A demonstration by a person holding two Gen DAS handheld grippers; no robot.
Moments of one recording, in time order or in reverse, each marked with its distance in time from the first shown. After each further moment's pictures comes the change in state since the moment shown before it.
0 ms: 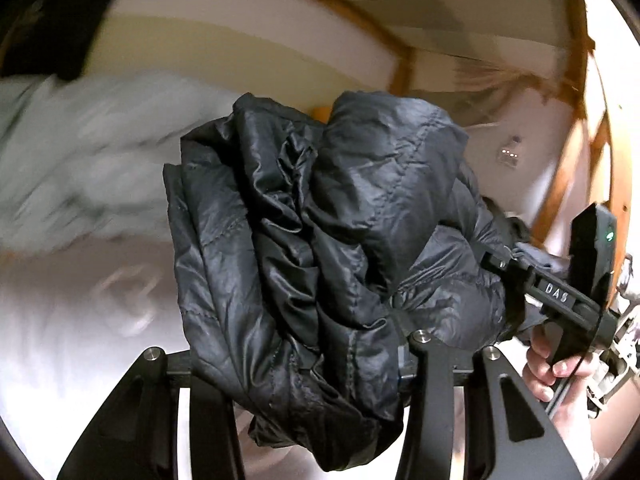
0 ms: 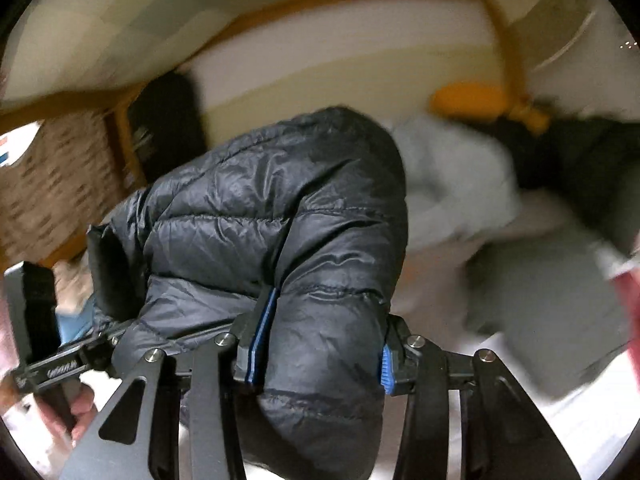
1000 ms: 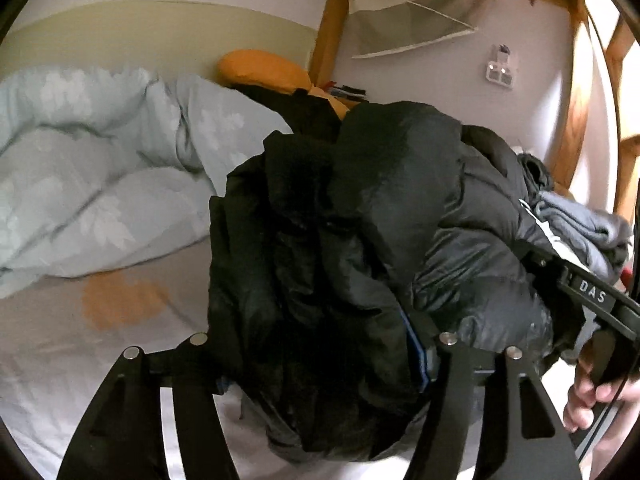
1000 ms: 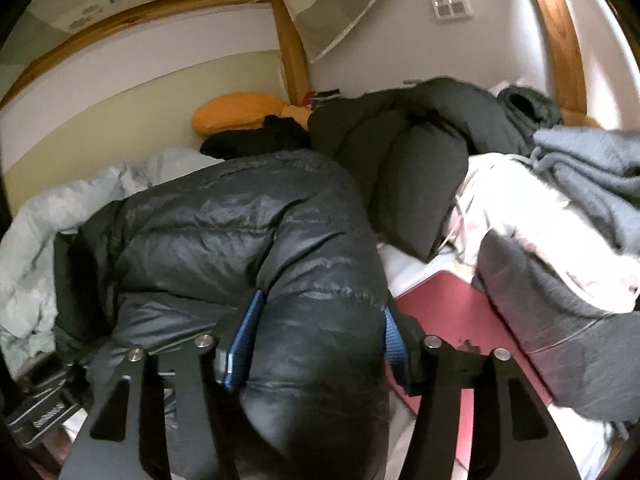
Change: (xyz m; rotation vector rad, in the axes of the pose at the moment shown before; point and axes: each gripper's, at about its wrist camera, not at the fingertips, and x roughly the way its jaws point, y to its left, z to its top) left arm 0.273 -0.147 -0.005 0.166 0.141 -0.038; right arm 0.011 -0.254 0.013 0.193 -0.020 -0.624
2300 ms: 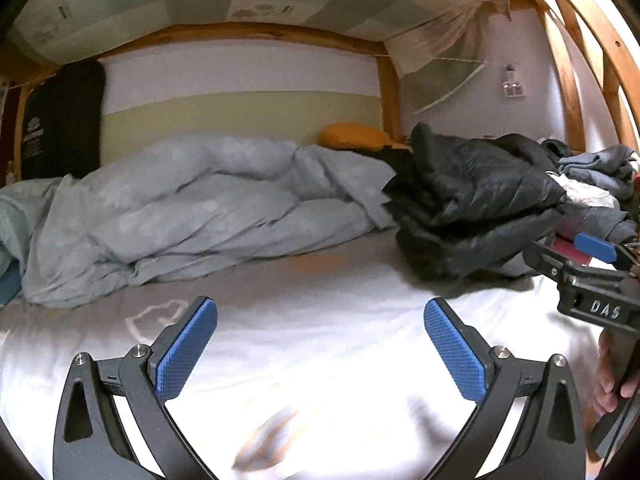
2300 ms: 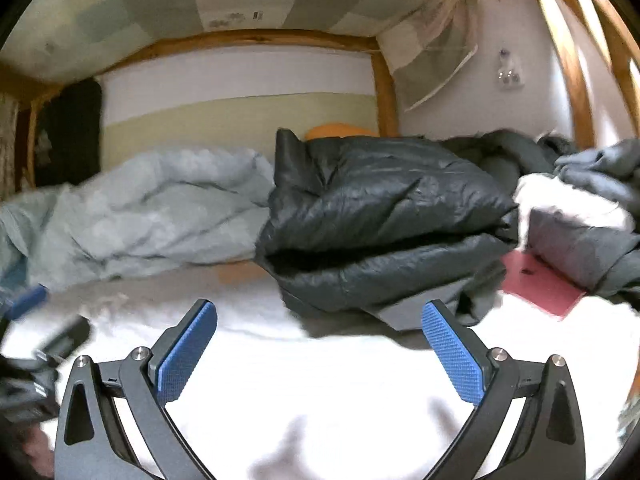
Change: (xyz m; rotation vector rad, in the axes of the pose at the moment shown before) left arm -0.219 0.082 -0.170 0.141 -0.274 0.358; right arm -0.165 0.146 -0.193 -0.173 -0.217 0.150
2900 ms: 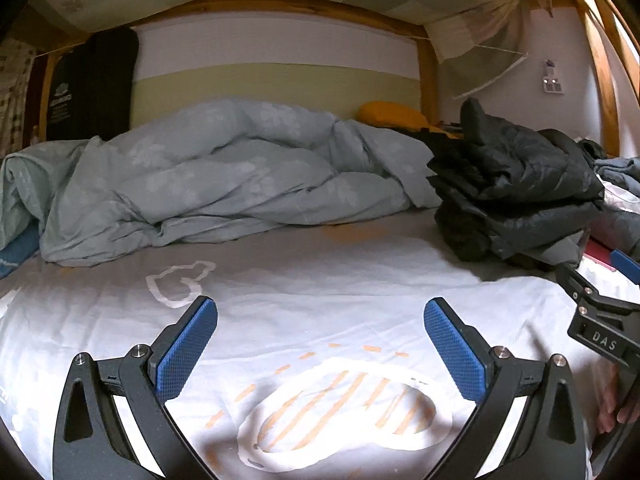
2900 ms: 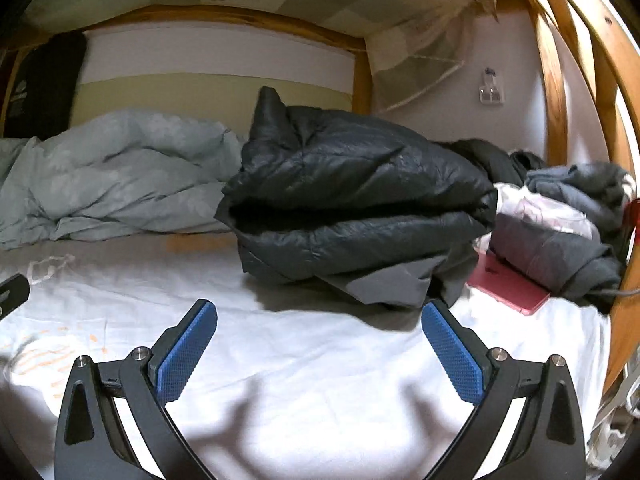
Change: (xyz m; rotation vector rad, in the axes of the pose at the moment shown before) left arm 0.013 0.021 -0.021 -0.079 0.065 0.101; right arm 0.018 0.013 -0.030 -0.097 0.013 -0.160
